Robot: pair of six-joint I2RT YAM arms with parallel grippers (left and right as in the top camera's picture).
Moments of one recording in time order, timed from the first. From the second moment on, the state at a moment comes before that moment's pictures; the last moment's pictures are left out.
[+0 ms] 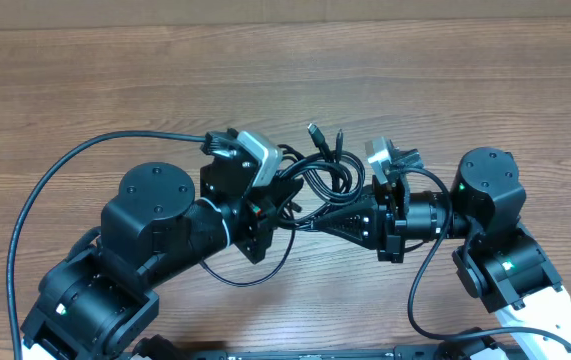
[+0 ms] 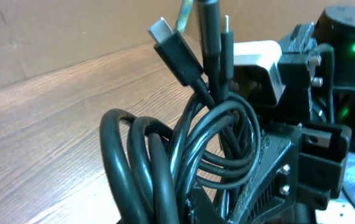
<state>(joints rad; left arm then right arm) -0.65 0.98 1.38 -0.77 0.28 -0.20 0.39 0.95 0.88 -0.13 -1.17 0.40</state>
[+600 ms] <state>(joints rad) -0.65 1.05 1.38 -0.72 0.19 -0.56 0.43 0.95 0.88 -0.12 -1.14 0.42</state>
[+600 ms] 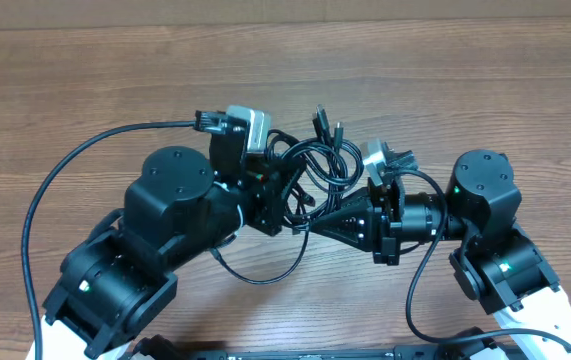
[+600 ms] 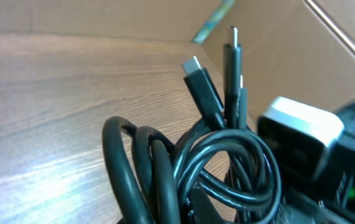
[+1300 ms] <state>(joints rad) -0.65 1.06 1.38 -0.68 0.01 -0.98 0.50 0.95 0.88 -0.13 -1.14 0.43</state>
